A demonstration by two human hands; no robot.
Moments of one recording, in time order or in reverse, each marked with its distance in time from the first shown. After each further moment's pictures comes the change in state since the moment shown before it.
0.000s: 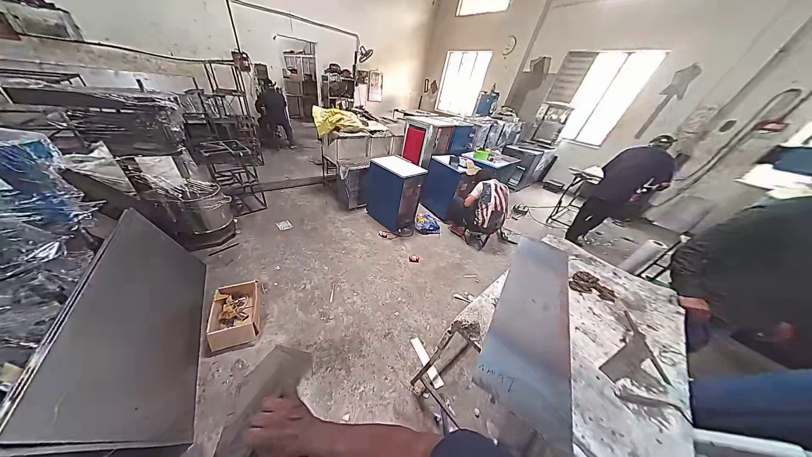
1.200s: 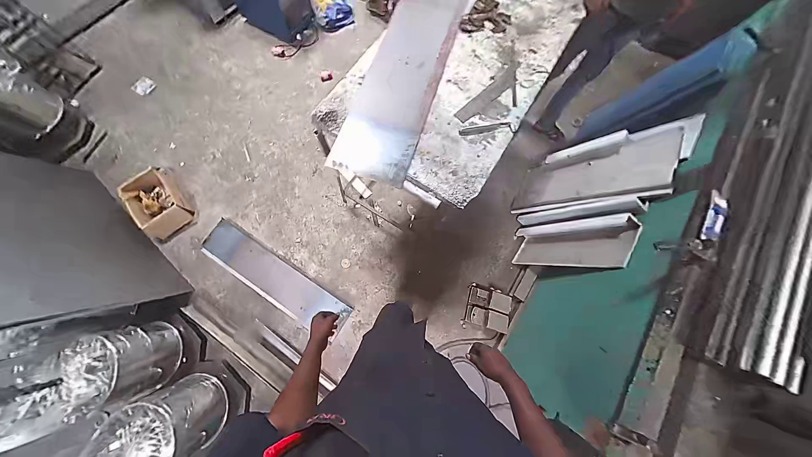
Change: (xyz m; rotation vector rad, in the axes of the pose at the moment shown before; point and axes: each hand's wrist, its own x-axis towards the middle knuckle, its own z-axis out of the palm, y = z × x) left_hand -0.407 -0.149 -0.214 1.721 -0.433 -0.951; right_hand -0.882 -0.353 -0.278 0.529 -0.663 1.876
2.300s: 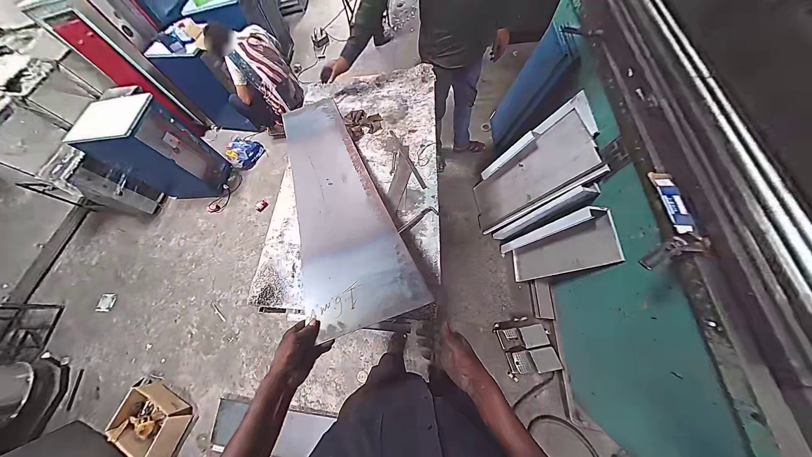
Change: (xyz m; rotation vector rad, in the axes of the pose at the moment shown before) left_hand -0.062 0.578 0.124 -0.105 -0.359 0.334; right_hand 0.107 -0.191 -0.312 2.008 0.284 -0.438
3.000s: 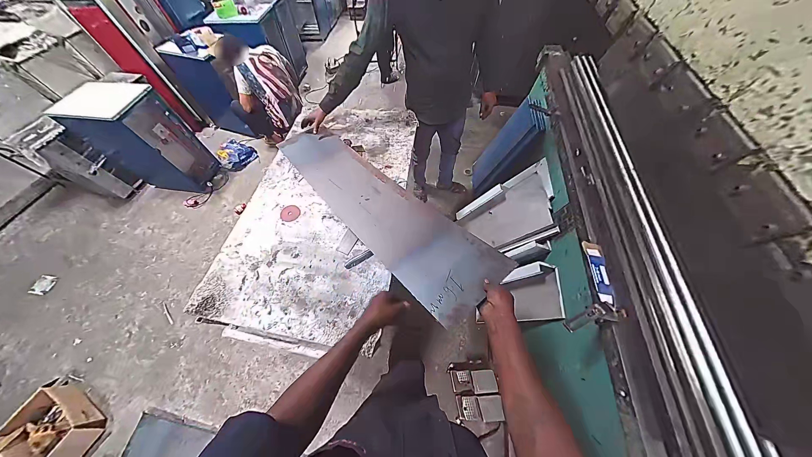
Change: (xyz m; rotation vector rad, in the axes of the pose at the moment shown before) left_hand 0.090 -0.065 0.338 0.735 -0.542 0.164; right_hand 0.123 -0.282 -0.165 -0.152 0.790 -0.378
